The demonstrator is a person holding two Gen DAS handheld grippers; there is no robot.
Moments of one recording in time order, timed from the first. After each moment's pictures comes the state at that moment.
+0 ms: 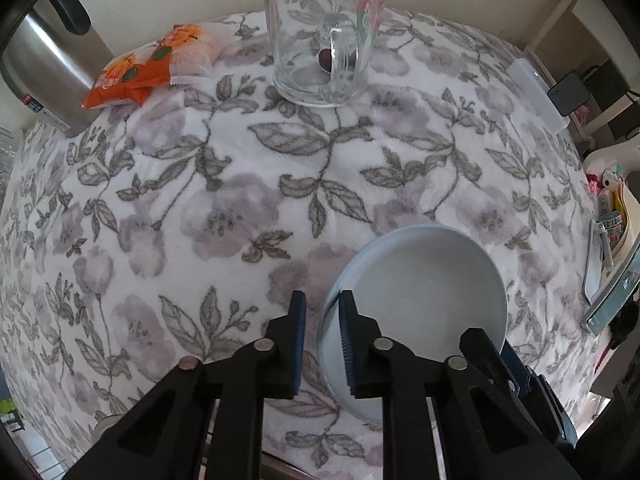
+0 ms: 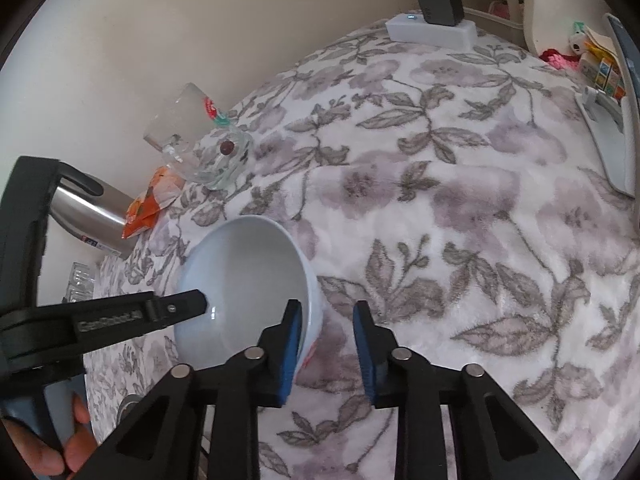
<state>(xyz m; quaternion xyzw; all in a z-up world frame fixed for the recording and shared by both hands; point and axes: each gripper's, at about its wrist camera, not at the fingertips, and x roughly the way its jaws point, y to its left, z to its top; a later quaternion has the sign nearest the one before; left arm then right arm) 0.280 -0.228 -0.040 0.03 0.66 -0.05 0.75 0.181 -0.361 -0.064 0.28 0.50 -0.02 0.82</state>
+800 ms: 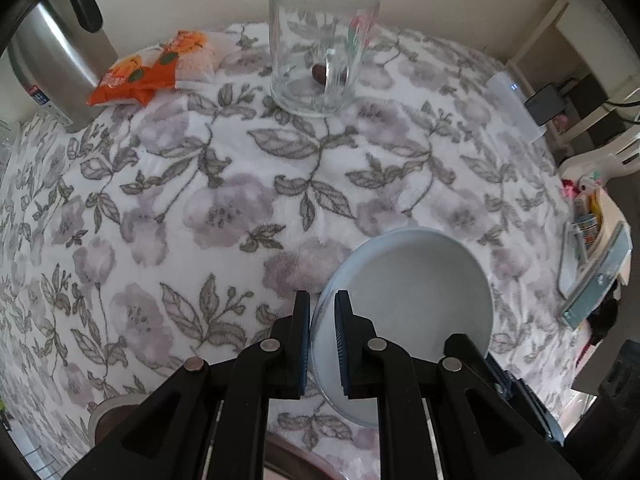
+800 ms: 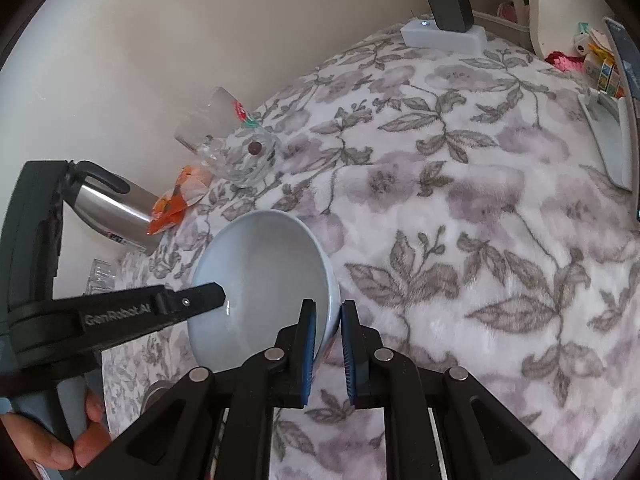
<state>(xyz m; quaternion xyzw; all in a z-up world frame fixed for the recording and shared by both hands) 0.263 -0.218 -0.012 0.00 0.64 -0.08 0.76 0.167 -0.357 -0.044 0.30 0.49 0.01 0.82</state>
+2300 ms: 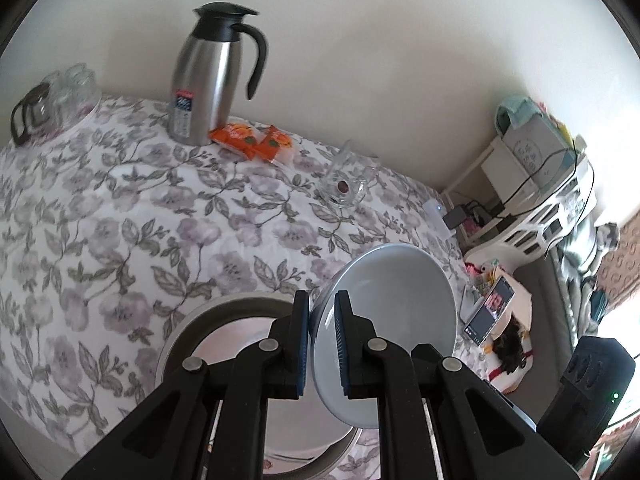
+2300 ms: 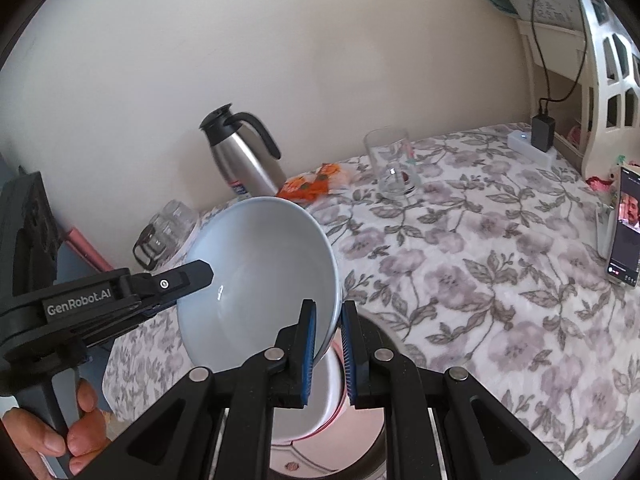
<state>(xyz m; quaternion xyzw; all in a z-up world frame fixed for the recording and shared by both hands) 0.106 -0.059 0.118 -0.19 0.47 -0.11 0.86 0.055 -0.231 0.089 0.17 0.40 0.11 0.89</state>
